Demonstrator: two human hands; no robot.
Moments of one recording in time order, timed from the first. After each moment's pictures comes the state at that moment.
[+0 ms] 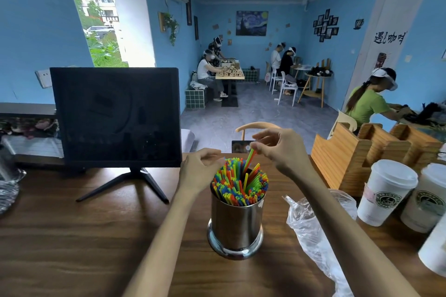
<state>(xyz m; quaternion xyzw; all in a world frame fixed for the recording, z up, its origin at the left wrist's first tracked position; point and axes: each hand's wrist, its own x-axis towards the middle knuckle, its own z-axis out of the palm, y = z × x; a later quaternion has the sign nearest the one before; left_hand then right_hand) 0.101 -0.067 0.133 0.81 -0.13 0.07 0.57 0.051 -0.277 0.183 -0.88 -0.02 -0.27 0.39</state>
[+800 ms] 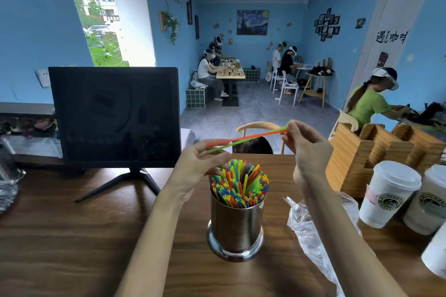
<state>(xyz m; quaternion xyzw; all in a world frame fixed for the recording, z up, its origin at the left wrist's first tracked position) 0.081 -0.055 0.166 0.65 -0.20 -0.07 0.73 0.052 -0.284 0.179 -0.46 0.10 -0.39 0.79</state>
